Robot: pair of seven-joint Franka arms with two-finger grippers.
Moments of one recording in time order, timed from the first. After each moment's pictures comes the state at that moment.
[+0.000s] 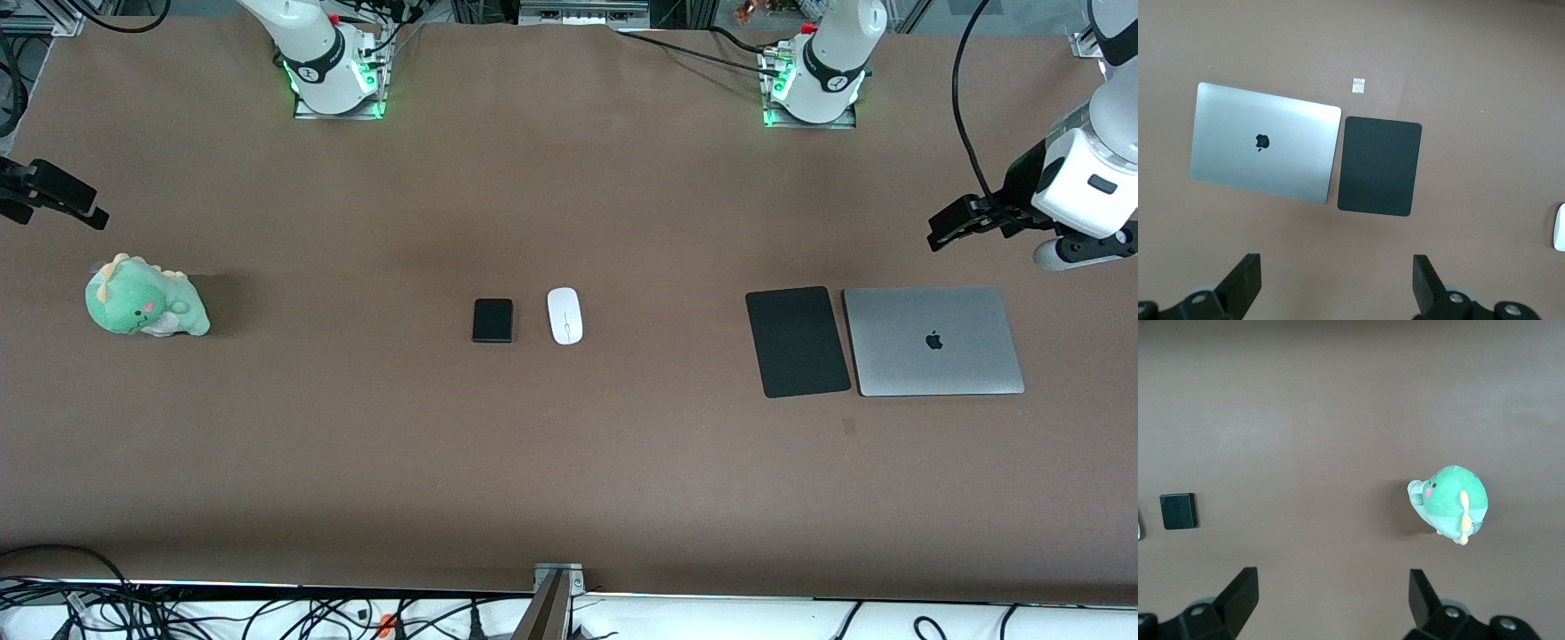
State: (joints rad) left arm 0.09 0.01 -0.15 -1.65 0.00 1.63 -0.29; right arm 0.02 -0.01 -0.12 -1.61 0.03 1.64 -0.02
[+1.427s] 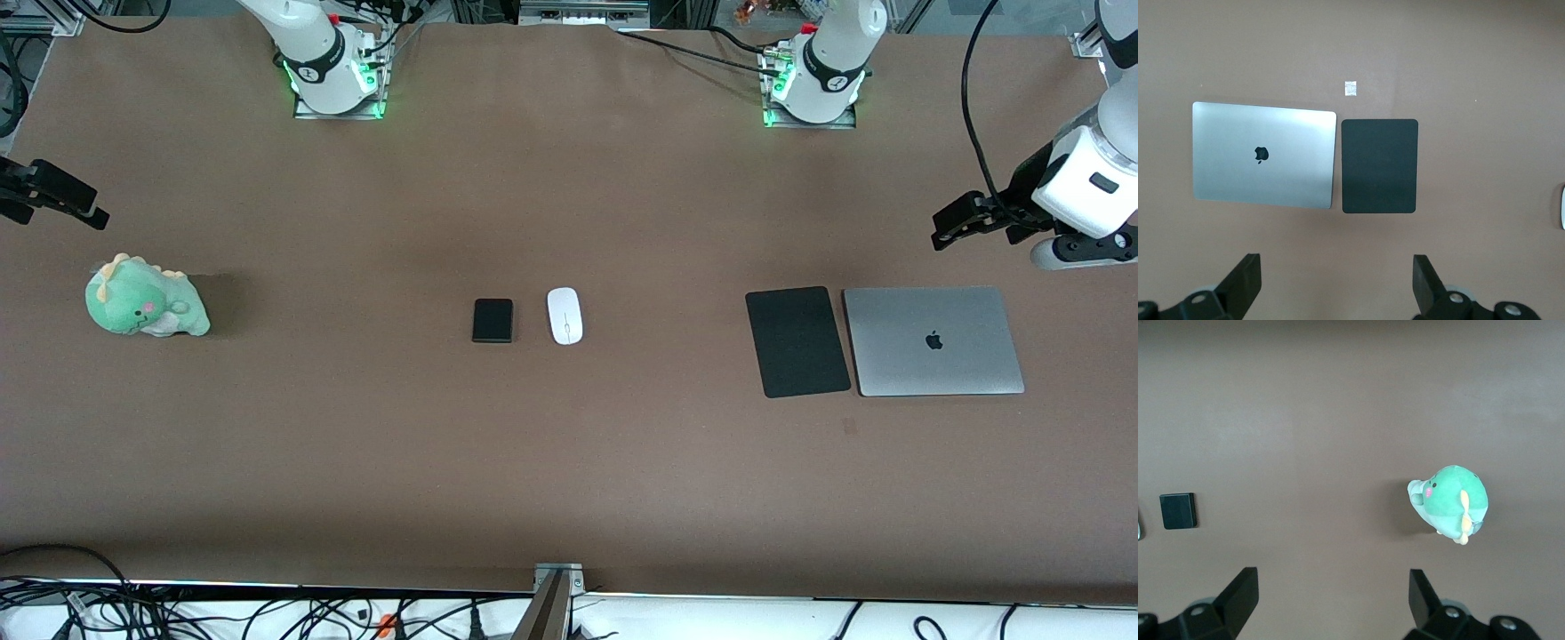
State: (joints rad) left arm 0.10 0.02 -0.15 -1.64 0.00 1.63 -0.17; right arm 0.02 -0.01 -0.12 -1.61 0.03 1.64 -0.02
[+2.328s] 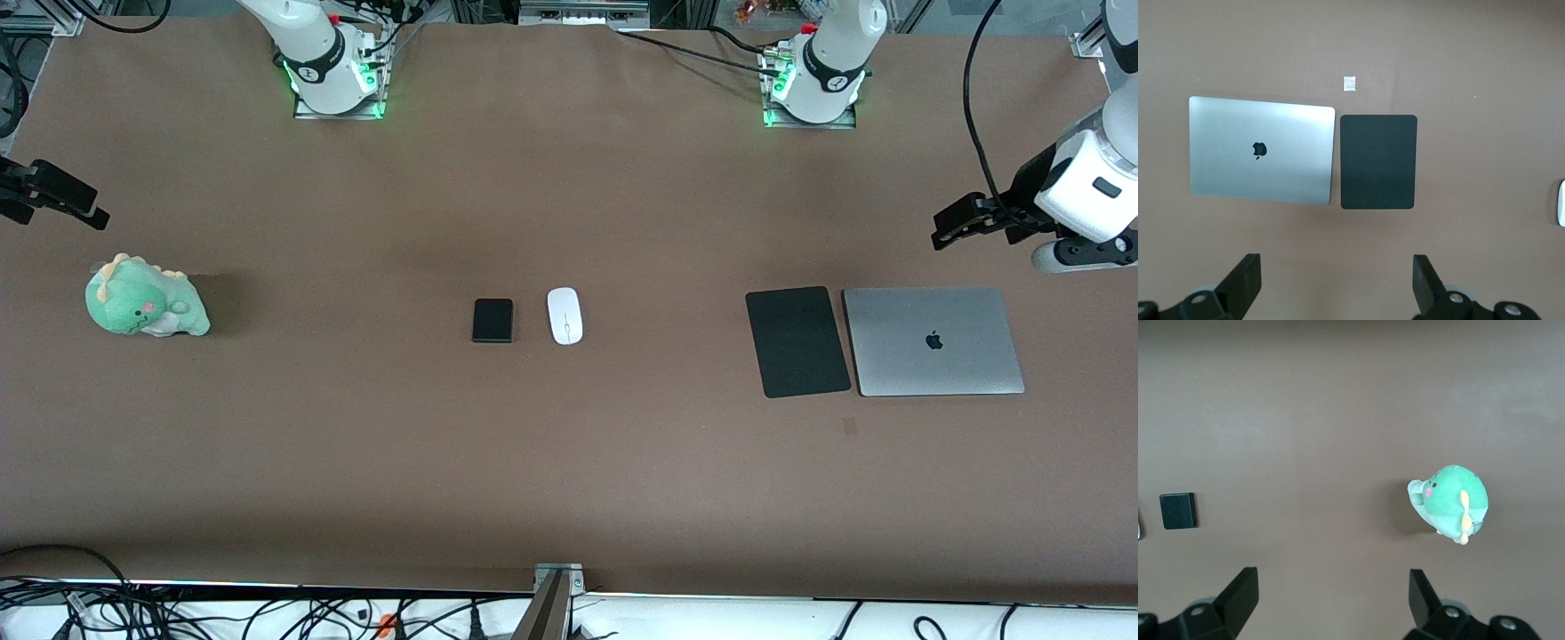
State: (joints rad) left arm 0.11 0.03 -0.15 -1.62 -0.01 1.60 -0.17; right arm 0.02 -0.01 -0.12 -1.61 0.03 1.64 -0.02
